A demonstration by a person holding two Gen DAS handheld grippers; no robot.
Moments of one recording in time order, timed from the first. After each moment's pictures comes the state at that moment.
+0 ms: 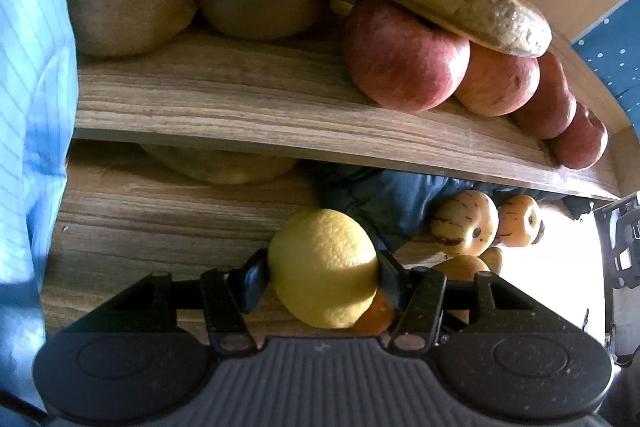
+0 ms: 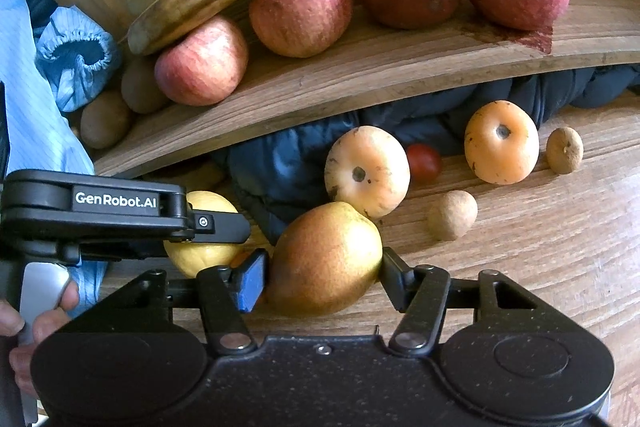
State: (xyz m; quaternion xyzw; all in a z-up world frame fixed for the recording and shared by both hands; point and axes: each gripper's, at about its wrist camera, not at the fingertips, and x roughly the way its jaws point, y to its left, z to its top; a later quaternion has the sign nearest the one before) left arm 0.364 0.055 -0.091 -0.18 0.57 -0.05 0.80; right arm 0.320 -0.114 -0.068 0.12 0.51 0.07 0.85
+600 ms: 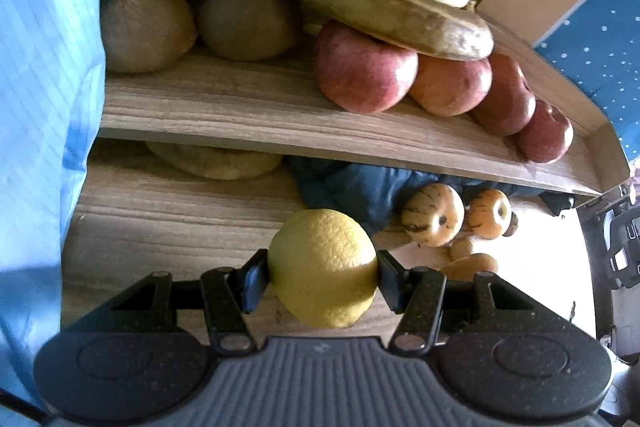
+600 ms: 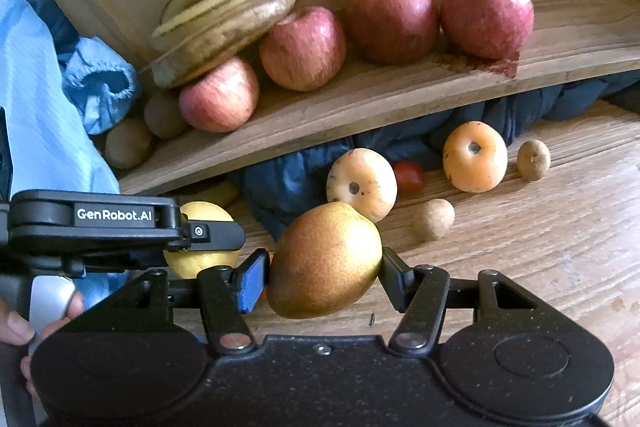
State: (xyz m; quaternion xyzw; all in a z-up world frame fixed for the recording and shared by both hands) left arm 0.336 0.046 -0.060 -0.17 0.54 -0.05 0.82; right arm 0.296 -0.126 -0.038 0.14 0.48 0.07 0.86
